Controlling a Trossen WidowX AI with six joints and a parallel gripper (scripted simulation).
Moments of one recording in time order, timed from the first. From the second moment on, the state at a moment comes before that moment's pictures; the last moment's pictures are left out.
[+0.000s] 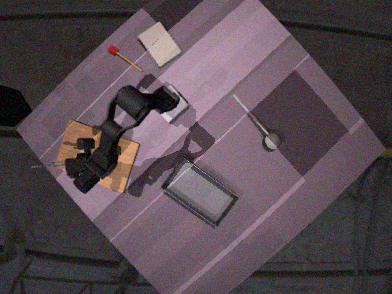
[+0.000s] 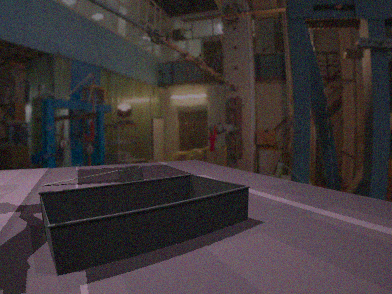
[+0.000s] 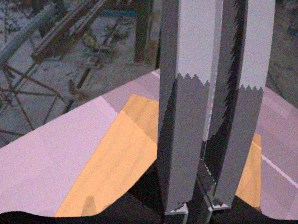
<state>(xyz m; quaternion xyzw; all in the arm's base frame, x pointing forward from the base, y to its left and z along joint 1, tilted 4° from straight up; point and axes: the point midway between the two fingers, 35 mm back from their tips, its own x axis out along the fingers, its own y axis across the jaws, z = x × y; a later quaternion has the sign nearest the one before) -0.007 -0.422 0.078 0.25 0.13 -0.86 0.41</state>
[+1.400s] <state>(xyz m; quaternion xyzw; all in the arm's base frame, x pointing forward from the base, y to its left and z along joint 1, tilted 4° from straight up) -0.023 -0.438 0.042 0.54 0.28 -0.71 0.35</state>
